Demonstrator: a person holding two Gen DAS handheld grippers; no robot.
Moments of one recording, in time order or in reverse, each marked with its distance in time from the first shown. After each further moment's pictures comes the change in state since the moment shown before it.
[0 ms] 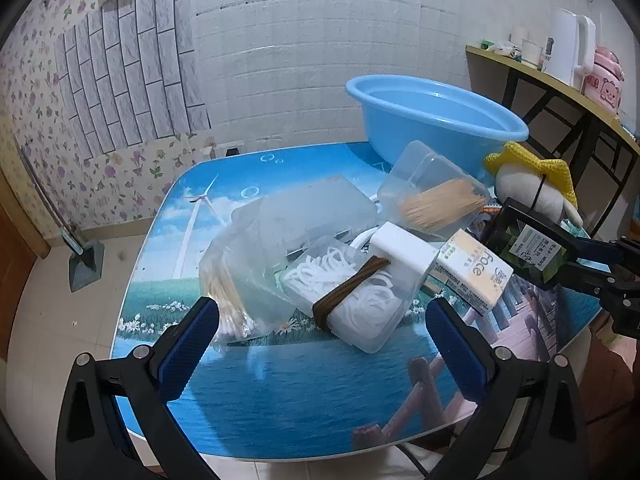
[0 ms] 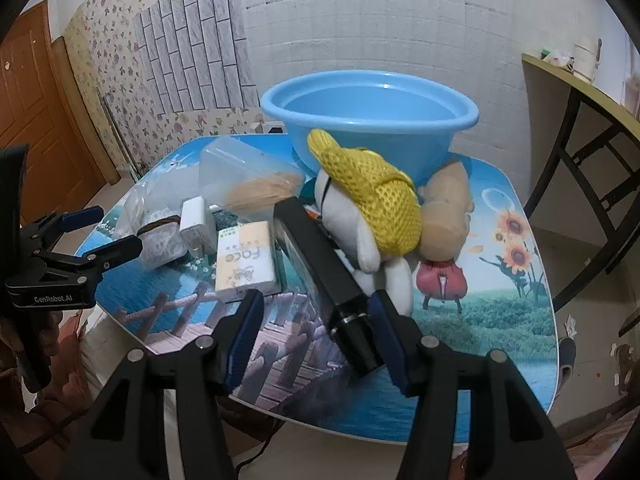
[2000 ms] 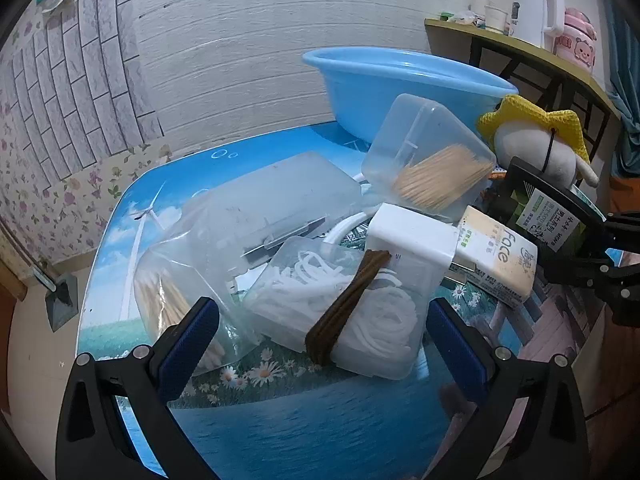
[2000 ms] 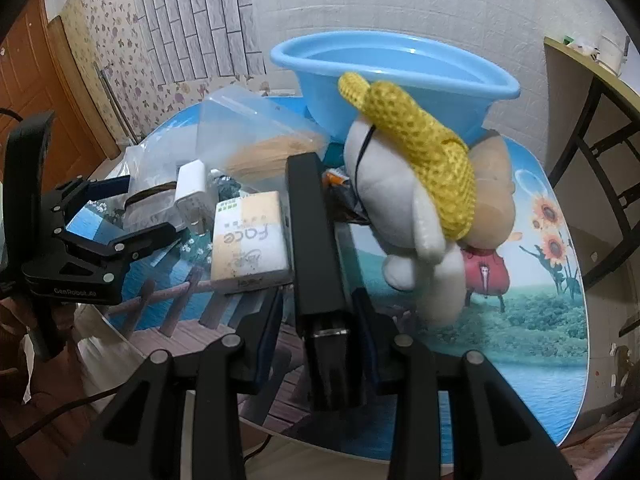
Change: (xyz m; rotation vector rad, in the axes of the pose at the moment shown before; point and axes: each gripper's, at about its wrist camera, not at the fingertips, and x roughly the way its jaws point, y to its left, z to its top) left arm 0.055 -0.003 0.005 0.135 0.021 -0.109; right arm 0.034 0.022 -0.002 -0.031 0.112 0.002
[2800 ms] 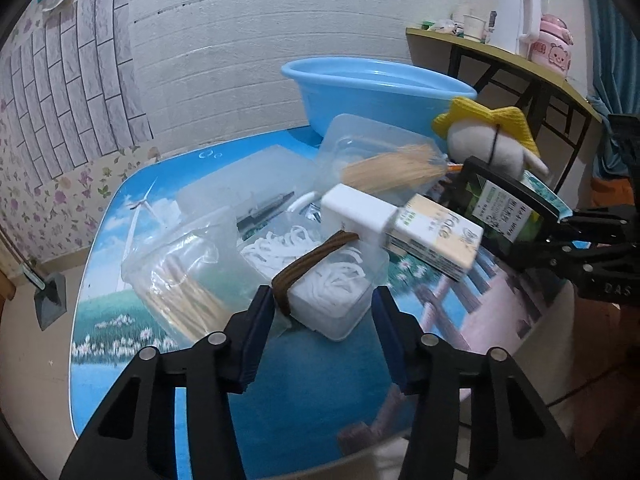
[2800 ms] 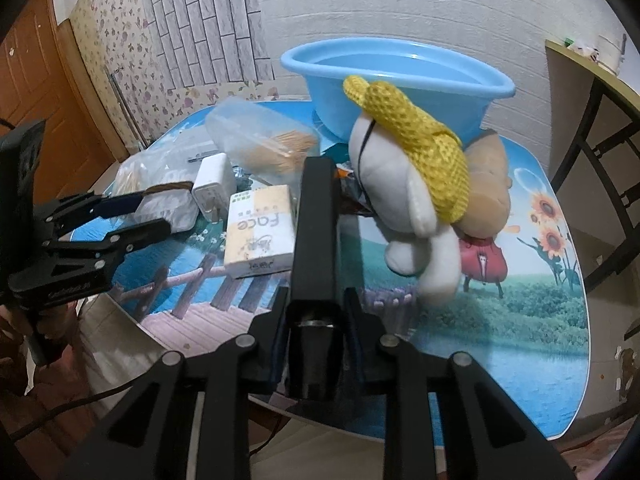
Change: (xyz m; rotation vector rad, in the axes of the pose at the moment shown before) left arm -0.036 -0.014 -0.019 -0.009 -0.020 -0.061; right arm -0.011 0.003 -0.009 0.006 -0.039 0.033
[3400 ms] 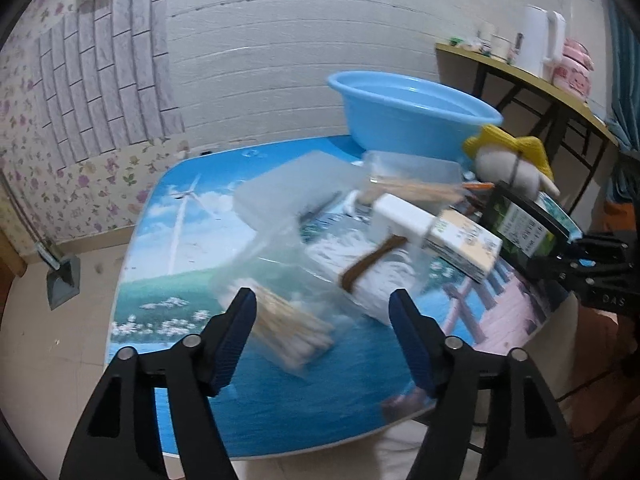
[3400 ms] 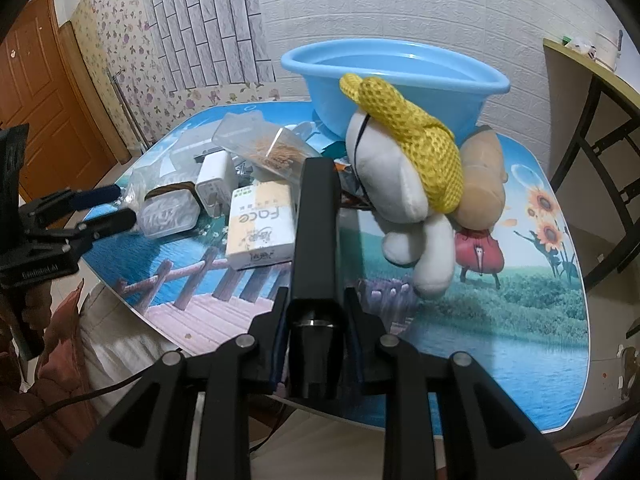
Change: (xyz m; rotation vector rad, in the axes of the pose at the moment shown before) left arm -0.023 0.035 -0.005 -0.114 -0.025 0.101; right arm -0.001 0.002 -0.009 -0.002 -0.005 0.002
